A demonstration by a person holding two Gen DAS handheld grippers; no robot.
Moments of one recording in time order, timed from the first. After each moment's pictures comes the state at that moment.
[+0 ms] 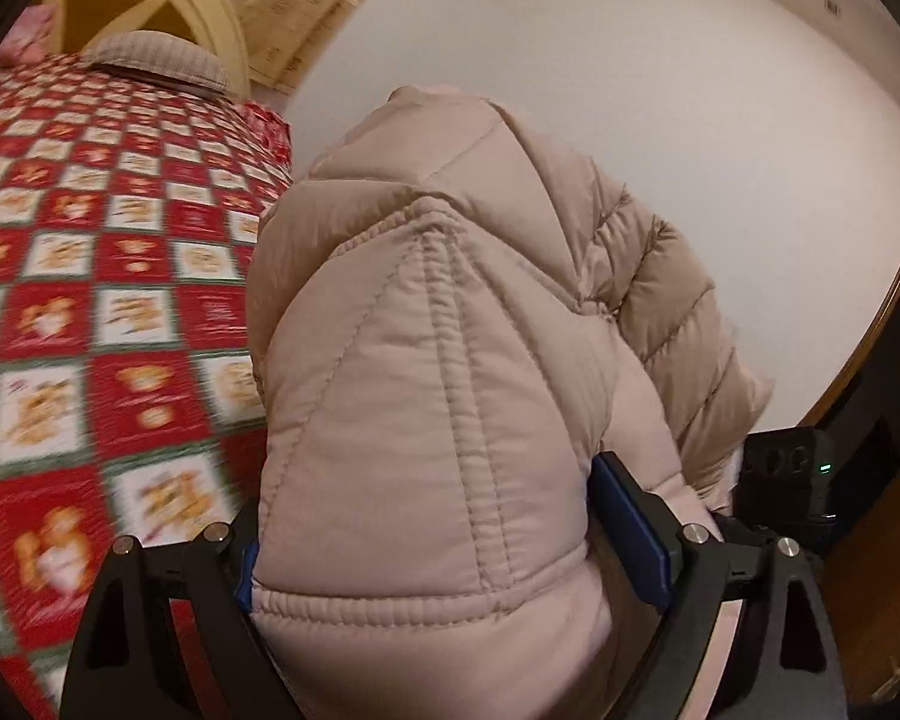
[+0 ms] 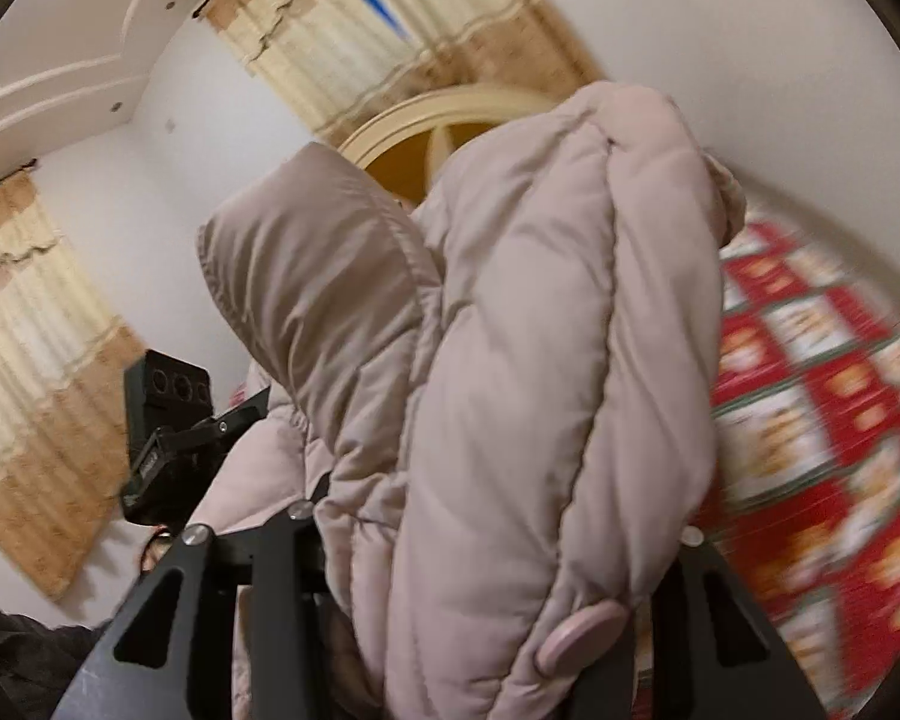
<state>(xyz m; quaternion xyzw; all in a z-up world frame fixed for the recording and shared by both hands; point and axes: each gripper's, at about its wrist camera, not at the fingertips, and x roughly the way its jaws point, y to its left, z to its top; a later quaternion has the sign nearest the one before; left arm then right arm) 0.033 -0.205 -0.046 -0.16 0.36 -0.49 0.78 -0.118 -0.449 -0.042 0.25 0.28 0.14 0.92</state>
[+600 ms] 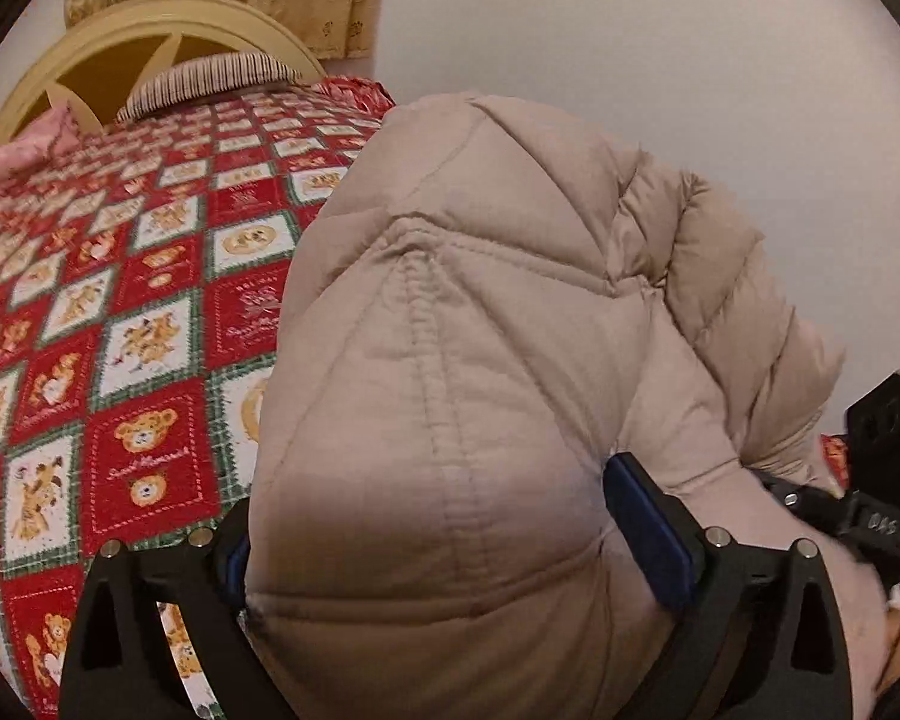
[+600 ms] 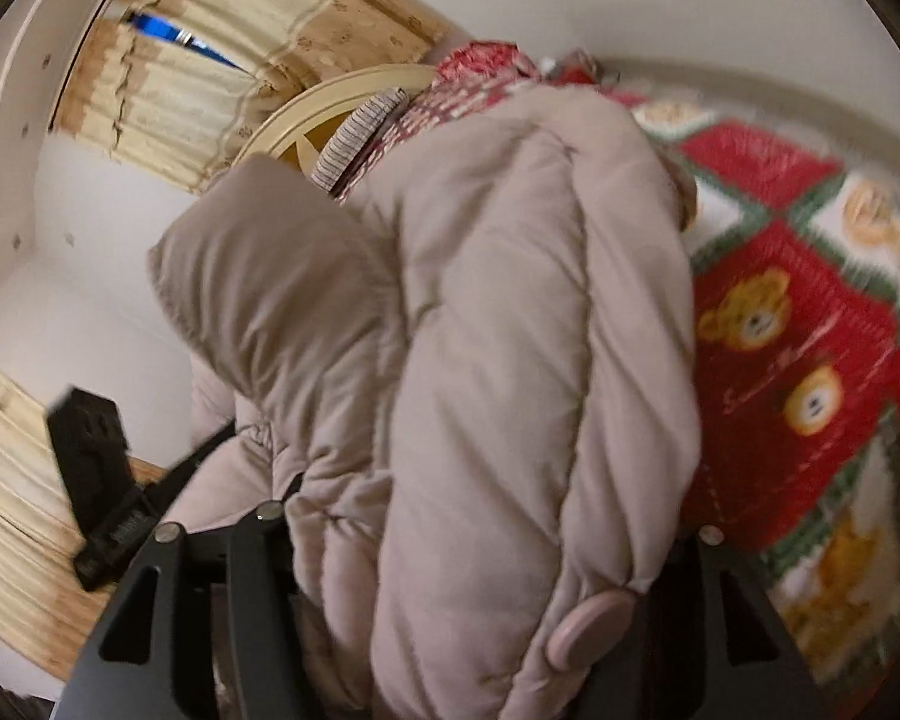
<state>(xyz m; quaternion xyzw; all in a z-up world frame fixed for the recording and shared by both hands) 0.081 -0.335 -0.118 0.05 0.40 -0.31 0.86 -0.029 -0.582 -0.185 0.41 0.34 0.10 0.84</state>
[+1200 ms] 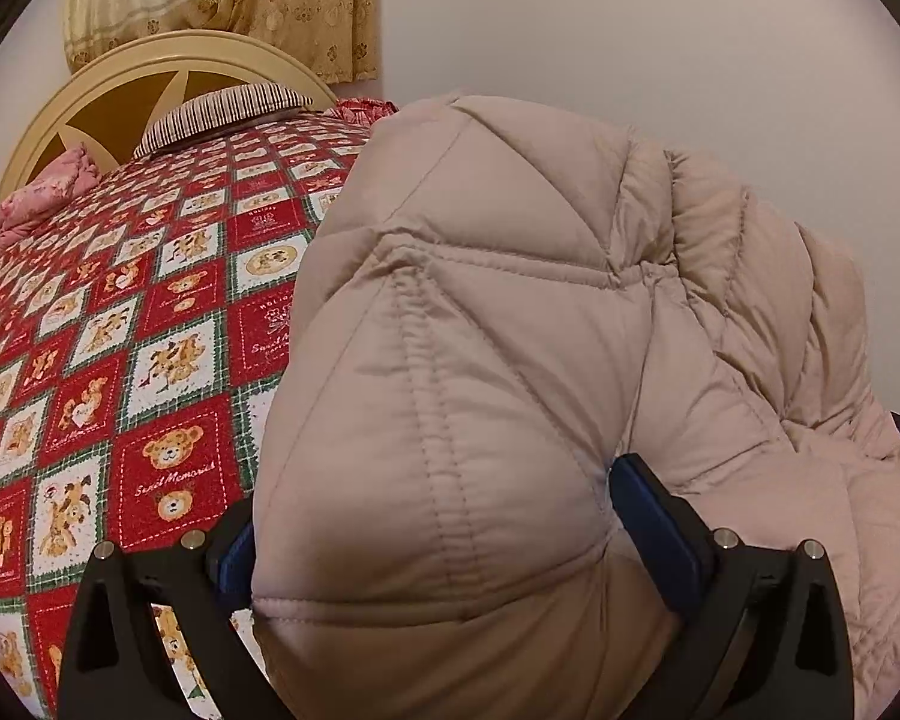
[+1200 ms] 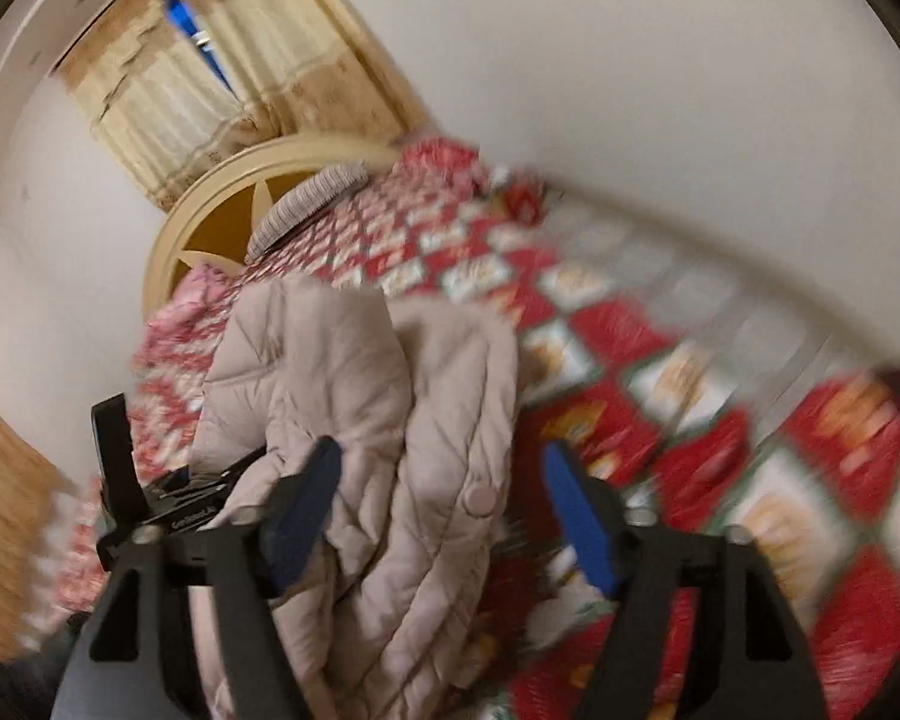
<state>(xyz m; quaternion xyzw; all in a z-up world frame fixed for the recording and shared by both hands) 0.071 -0.345 -0.122 0.08 0.37 -0.28 0.88 -0.110 -0.572 -0.072 0.24 0.28 -0.05 0.93</state>
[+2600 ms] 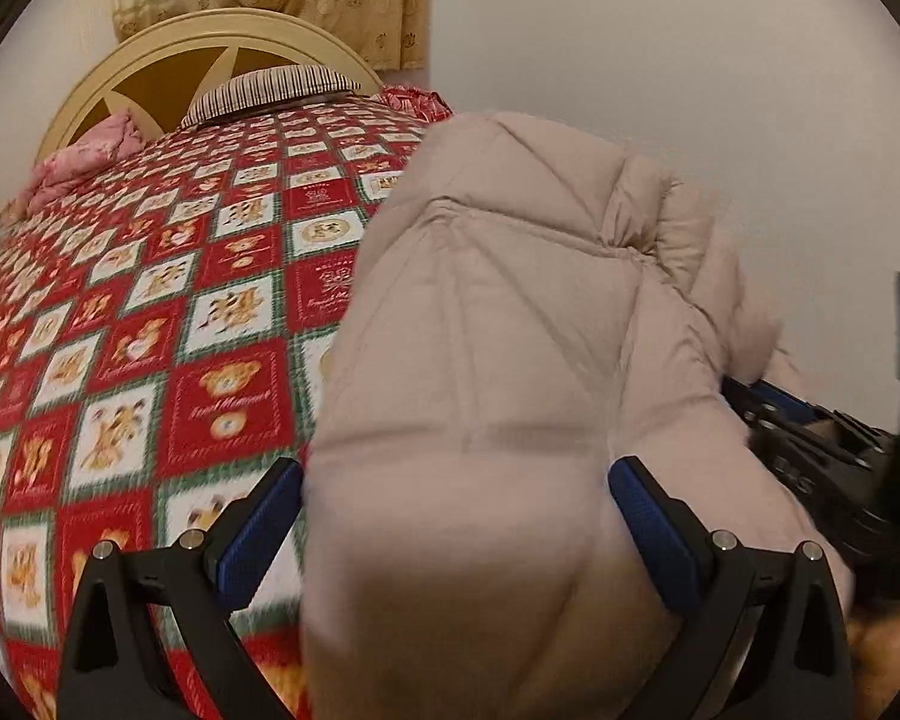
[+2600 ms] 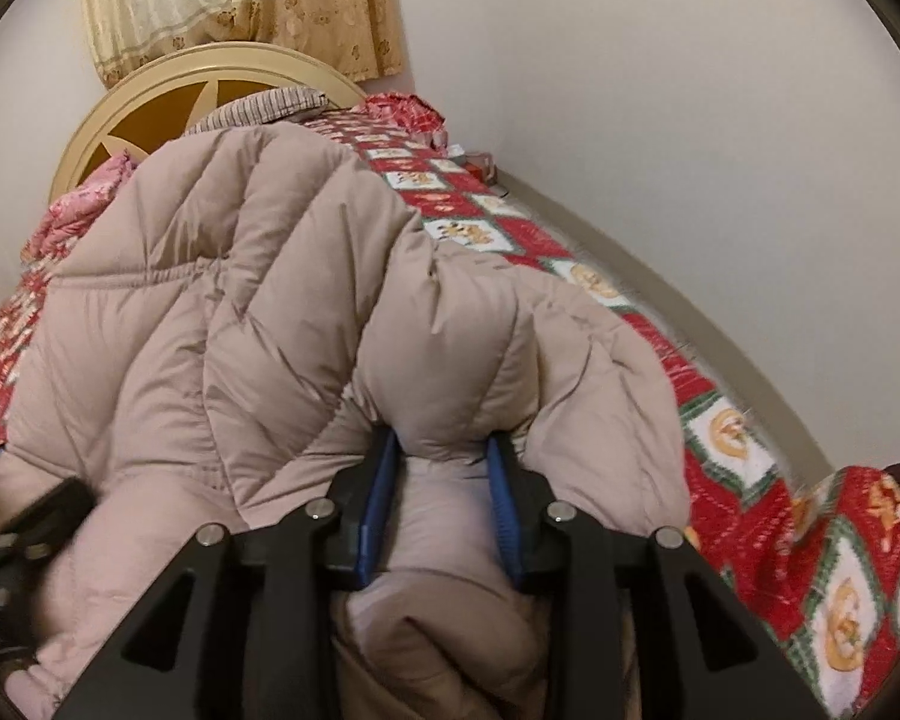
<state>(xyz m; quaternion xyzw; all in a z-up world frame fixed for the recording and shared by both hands) 0.032 -0.311 -0.102 0.06 0.39 -0.24 0.89 0.002 -0.524 -0.128 0.10 0.36 -0.15 0.91</state>
